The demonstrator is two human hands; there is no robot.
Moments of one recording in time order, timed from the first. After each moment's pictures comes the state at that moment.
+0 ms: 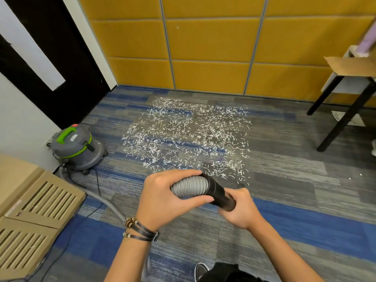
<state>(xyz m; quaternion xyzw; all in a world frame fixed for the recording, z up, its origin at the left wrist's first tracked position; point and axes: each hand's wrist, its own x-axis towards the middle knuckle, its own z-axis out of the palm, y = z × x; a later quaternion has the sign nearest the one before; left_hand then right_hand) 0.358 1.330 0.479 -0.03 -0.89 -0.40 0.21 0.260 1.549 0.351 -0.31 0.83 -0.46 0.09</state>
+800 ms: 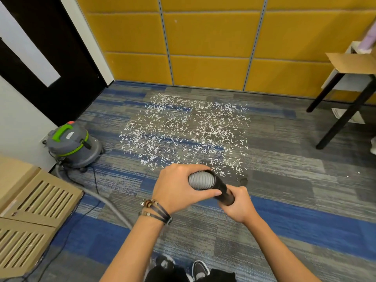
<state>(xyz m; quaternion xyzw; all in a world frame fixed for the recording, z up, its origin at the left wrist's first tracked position) 0.305 1.343 0.480 0.01 -0.95 -0.31 0.08 0.230 1.551 0.328 -0.23 0.84 -0.48 0.12</state>
